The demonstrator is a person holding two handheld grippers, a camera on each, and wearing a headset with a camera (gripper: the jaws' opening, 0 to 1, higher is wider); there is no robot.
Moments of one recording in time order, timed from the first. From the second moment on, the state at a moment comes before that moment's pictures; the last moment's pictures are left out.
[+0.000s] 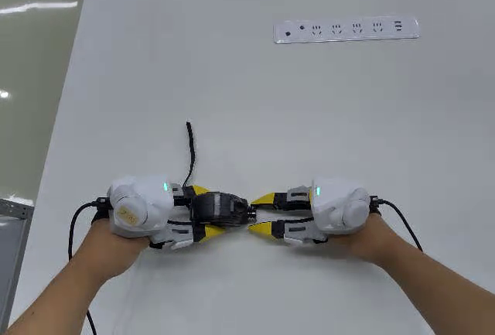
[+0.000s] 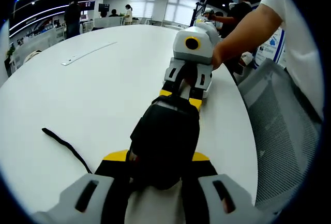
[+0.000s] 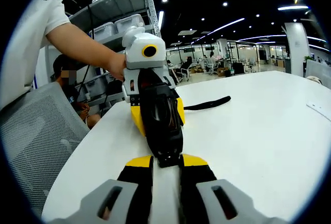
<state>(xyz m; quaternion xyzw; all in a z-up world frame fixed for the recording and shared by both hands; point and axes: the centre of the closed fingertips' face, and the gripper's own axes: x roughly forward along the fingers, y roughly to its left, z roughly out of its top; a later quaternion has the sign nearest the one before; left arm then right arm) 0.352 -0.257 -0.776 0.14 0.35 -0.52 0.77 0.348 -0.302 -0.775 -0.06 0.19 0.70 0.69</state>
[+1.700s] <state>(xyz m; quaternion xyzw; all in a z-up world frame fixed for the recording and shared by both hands) 0.352 -0.256 -0.777 0.15 0.35 -0.52 0.76 0.350 -0.302 -0.779 -0.08 0.17 0.69 0.69</state>
